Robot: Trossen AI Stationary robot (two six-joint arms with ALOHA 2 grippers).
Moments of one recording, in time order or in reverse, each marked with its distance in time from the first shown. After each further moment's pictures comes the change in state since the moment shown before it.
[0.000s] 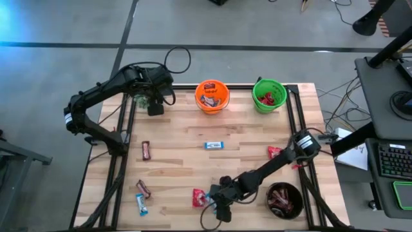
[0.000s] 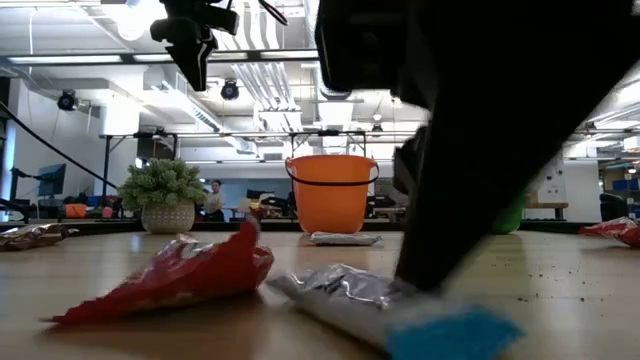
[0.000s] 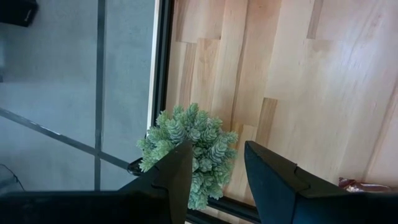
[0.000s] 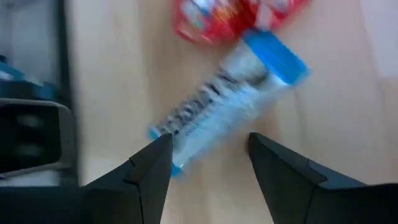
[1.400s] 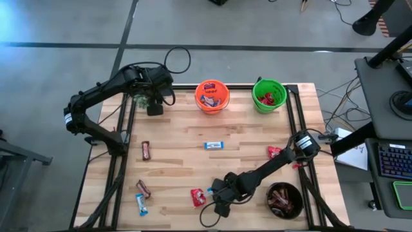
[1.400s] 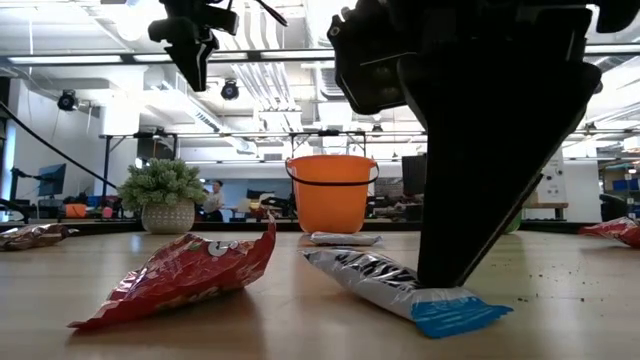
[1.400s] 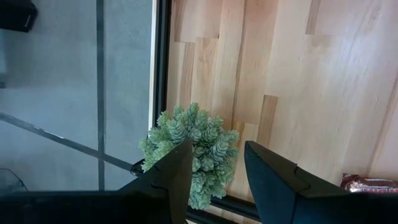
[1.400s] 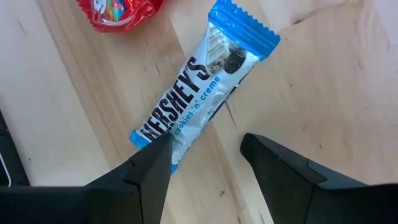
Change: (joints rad) left arm 0.000 0.001 0.000 -0.003 0.000 0.031; right arm -0.001 0.019 0.083 -0.295 0.091 0.197
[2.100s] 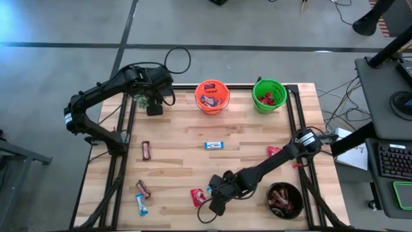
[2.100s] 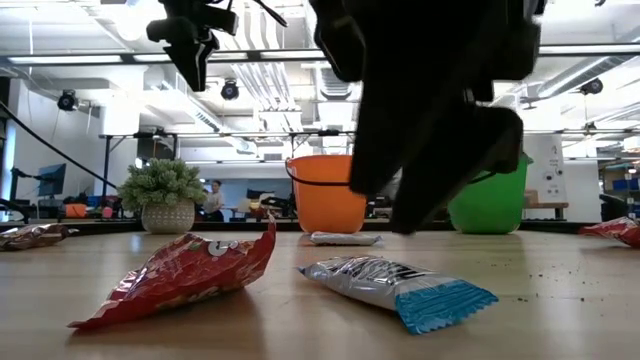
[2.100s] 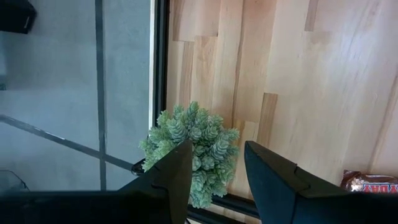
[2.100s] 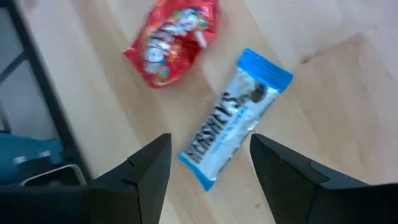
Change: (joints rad) left arm 0.000 0.000 0.000 -0.005 0.000 0.014; right arm -0.021 -0.062 0.005 0.084 -0.019 0.108
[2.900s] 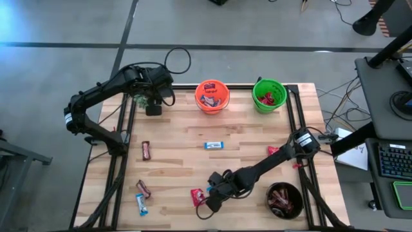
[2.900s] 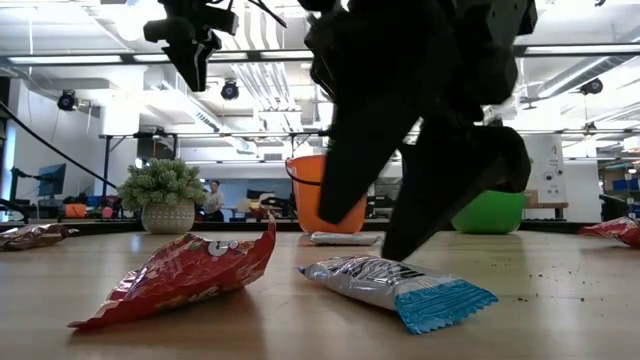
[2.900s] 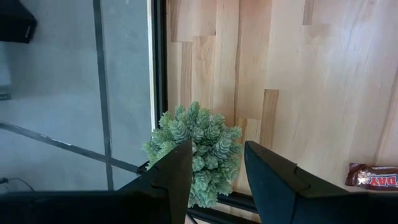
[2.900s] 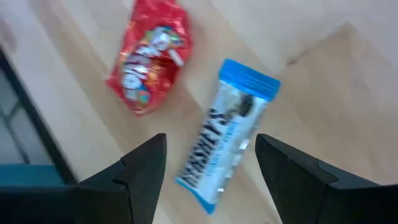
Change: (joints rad) left arm 0.000 0.000 0.000 -0.002 0.000 0.051; right arm -0.016 0.032 0.000 0.023 0.013 0.145
